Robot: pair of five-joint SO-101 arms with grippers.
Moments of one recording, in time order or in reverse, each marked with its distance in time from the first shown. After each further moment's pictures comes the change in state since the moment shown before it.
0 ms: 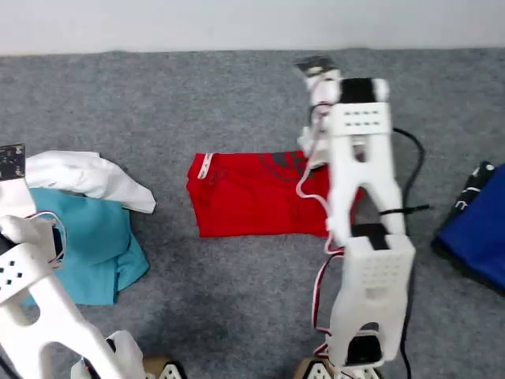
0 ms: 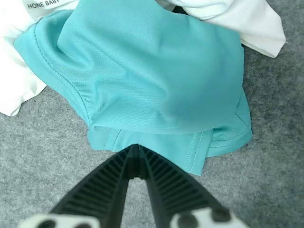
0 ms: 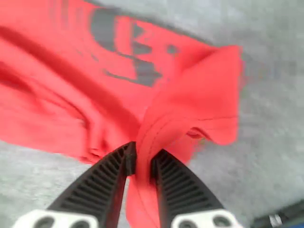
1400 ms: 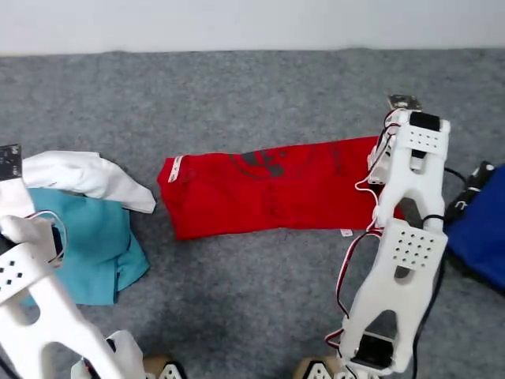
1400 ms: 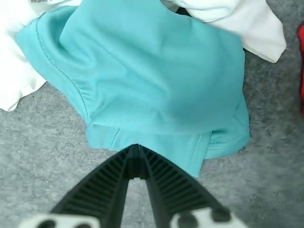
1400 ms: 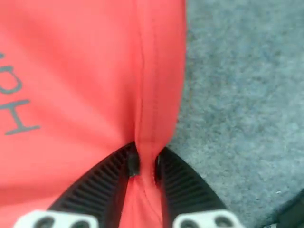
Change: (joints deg) left arm 0.0 0.0 0.0 0.0 1.2; right arm 22.7 20.2 -1.0 -12.5 -5.9
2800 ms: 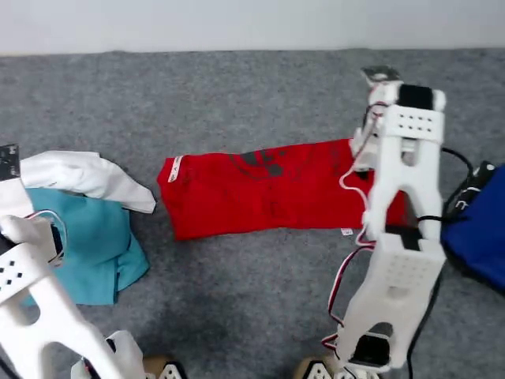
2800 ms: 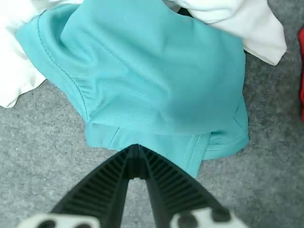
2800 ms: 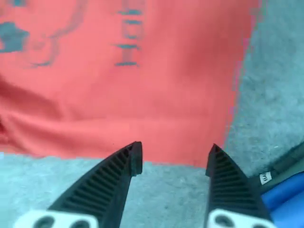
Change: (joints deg) left arm 0.0 0.0 0.0 0.0 2.1; right arm -5.4 -18.8 5.1 10.5 3.3
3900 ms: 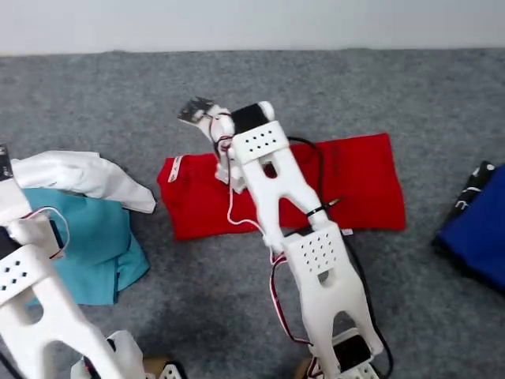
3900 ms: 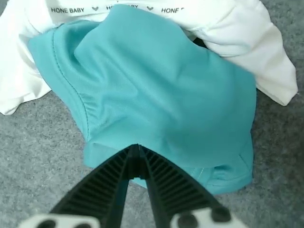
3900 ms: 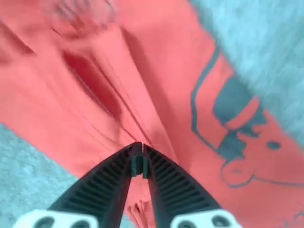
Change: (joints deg) left arm 0.0 0.0 6.3 -11.5 6.9; right arm -37.7 21.4 -28.1 2.1 13.9
